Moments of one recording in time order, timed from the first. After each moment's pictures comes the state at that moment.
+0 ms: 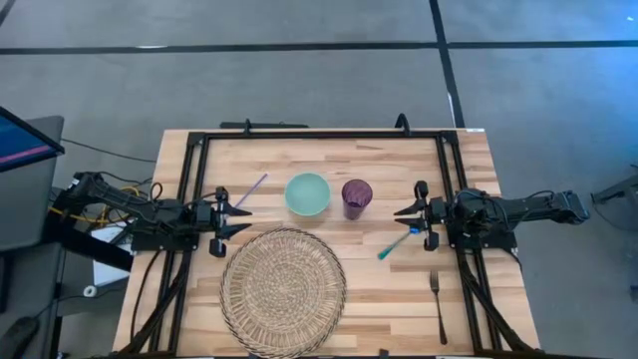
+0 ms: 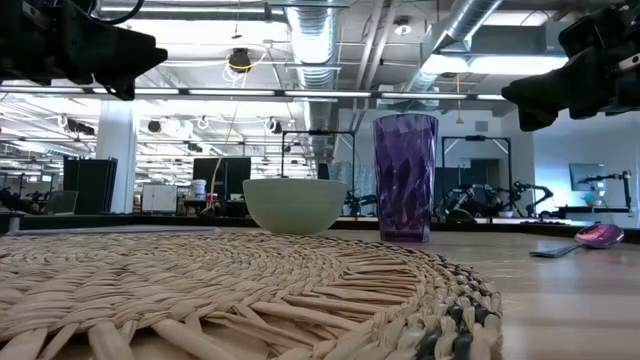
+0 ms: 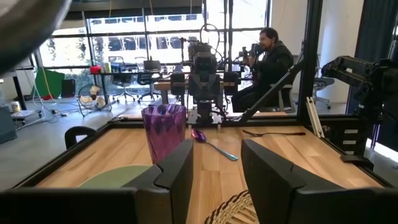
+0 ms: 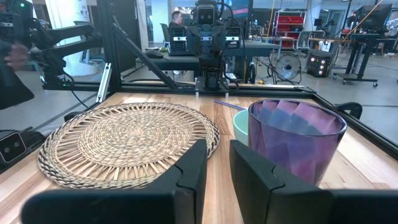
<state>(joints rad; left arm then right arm) -0.37 0.15 0.01 0.41 -0.38 0.11 0.05 0.18 0.00 0.13 0.00 -0.03</state>
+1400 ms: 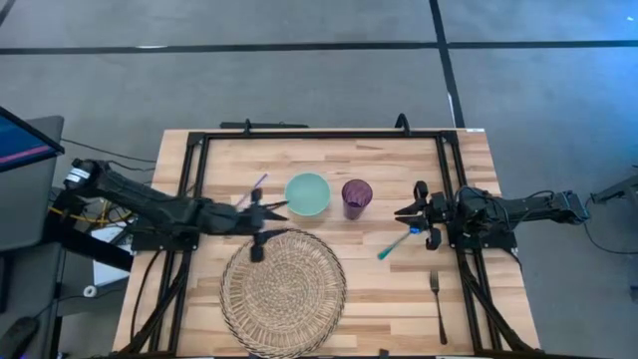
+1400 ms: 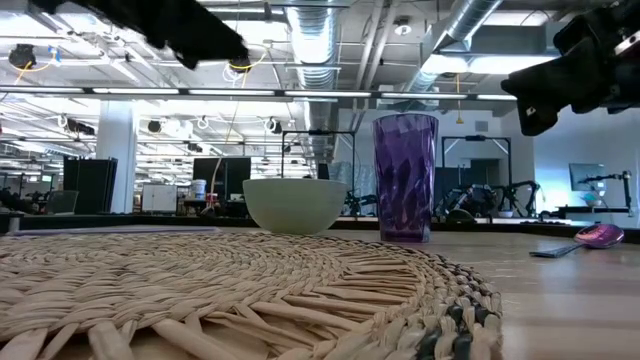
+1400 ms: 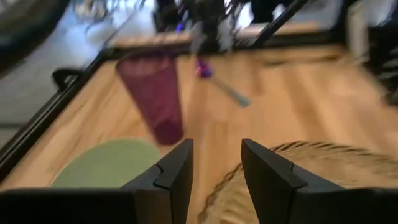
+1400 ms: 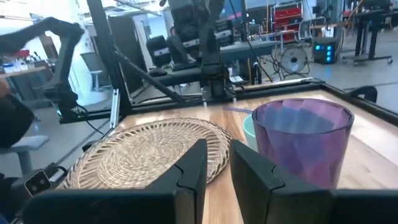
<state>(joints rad) -0.28 0.95 0.61 0.11 -0.38 0.02 0.05 0.18 0.00 0.18 0.00 0.15</state>
